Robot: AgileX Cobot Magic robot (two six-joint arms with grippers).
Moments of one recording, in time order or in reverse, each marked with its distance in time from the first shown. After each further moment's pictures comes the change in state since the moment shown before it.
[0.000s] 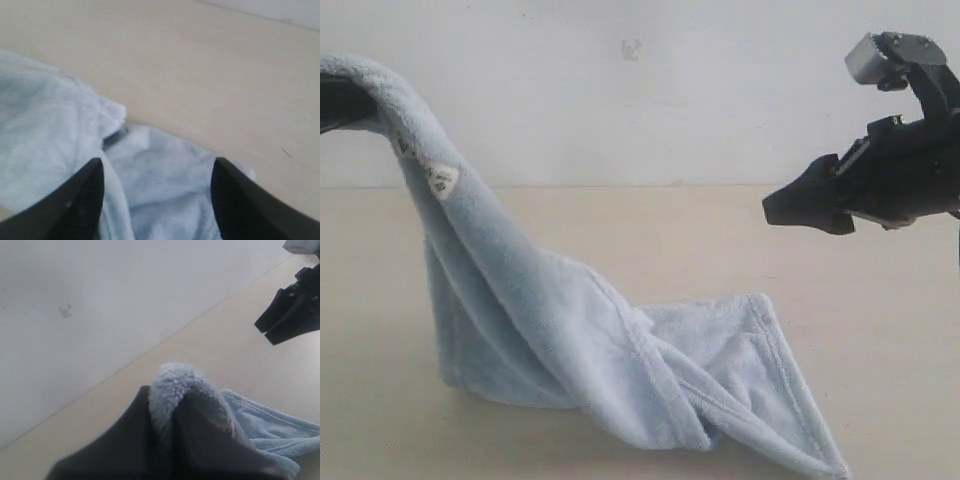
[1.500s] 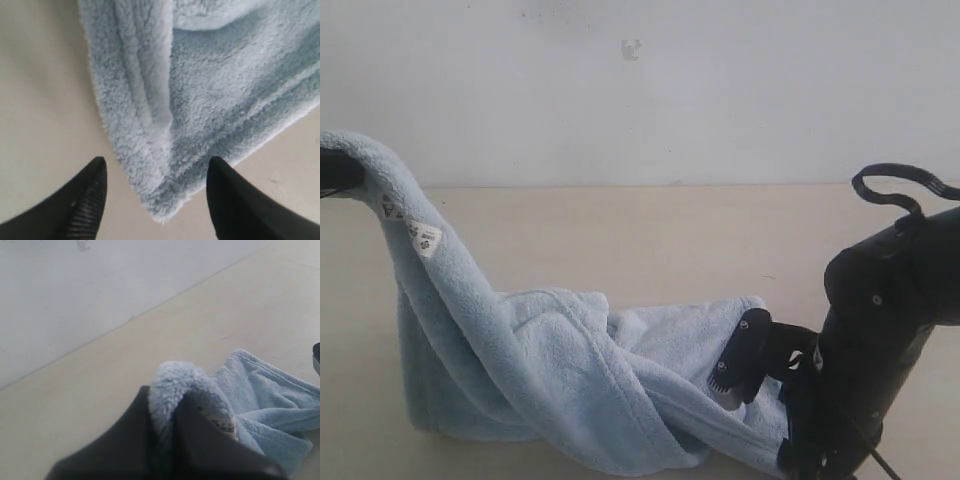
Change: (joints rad) left arm 0.000 -0.022 0.073 0.159 -0.095 -0.162; right arm 0.465 0.291 0.122 -1.113 -0.024 0.733
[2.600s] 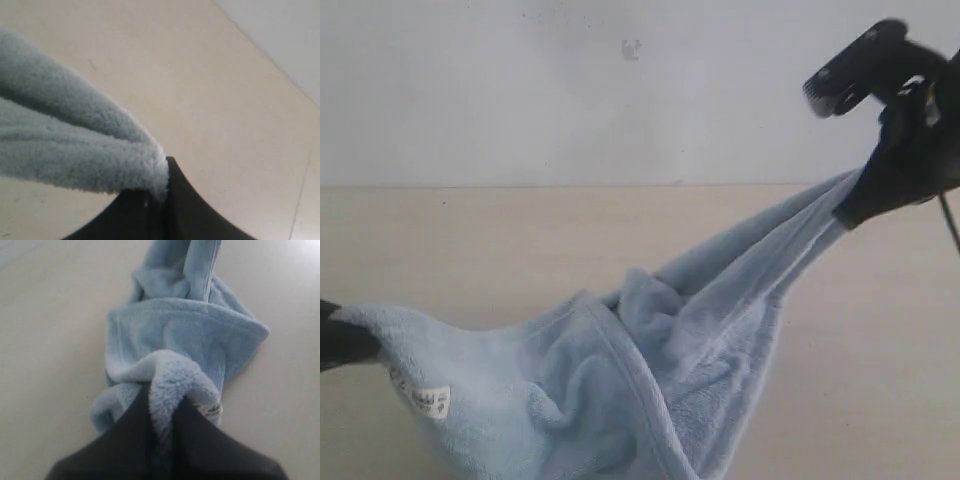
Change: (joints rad) left arm 0.000 0.000 0.148 0.241 0.139 0.000; right arm -0.190 -0.251 -0.329 -0.507 0.088 0.510
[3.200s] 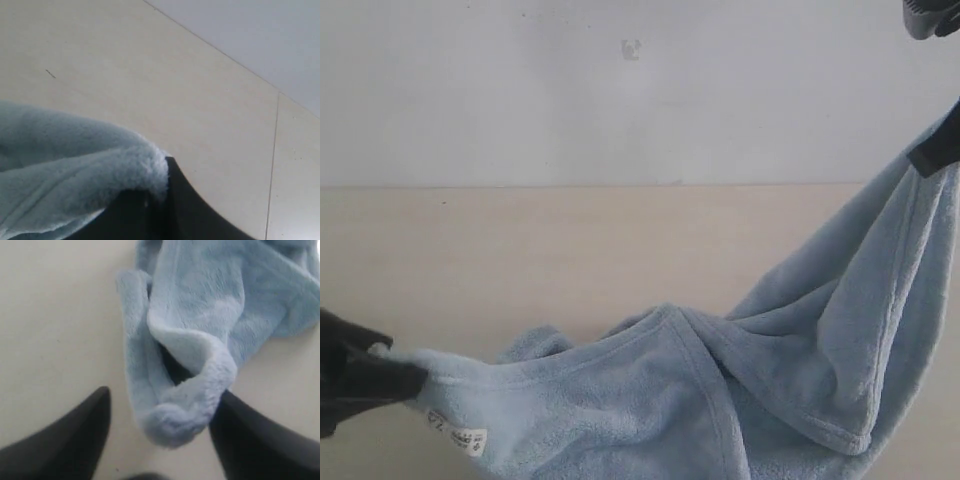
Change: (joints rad) left arm 0.000 0.245 0.031 -0.078 -0.080 -0.044; right arm -0.107 -0.155 -0.027 0.097 0.064 -0.081
